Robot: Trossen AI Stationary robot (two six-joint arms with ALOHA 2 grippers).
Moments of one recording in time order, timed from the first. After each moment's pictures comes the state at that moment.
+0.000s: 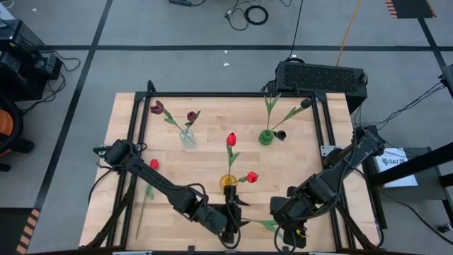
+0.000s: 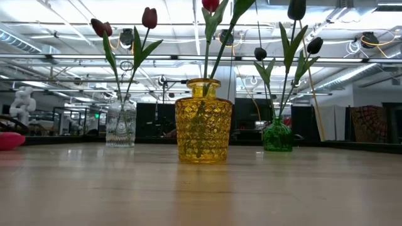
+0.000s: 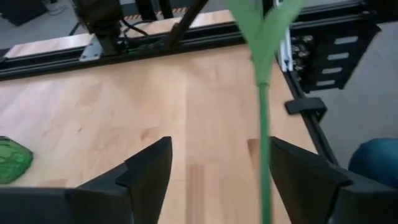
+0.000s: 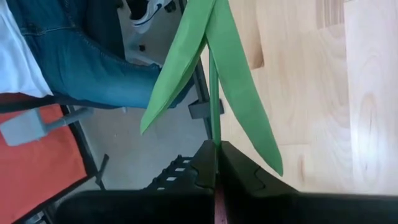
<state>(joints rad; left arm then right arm) -0.56 1.99 1.56 -0.13 -0.48 -0.15 0.67 1.68 1.68 -1.21 -0.27 1.00</state>
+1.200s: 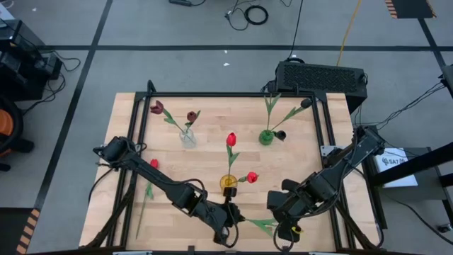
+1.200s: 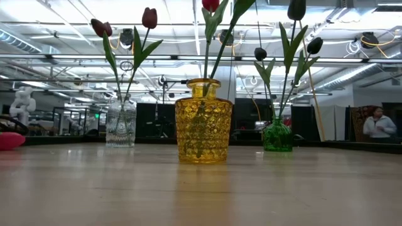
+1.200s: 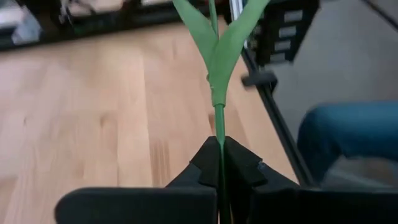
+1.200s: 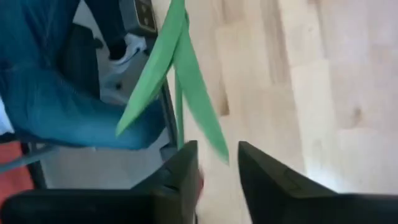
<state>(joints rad) -0.54 1.95 1.56 -0.23 -0.26 -0.15 0.67 1.67 1.68 -1.20 -0.06 0.95</state>
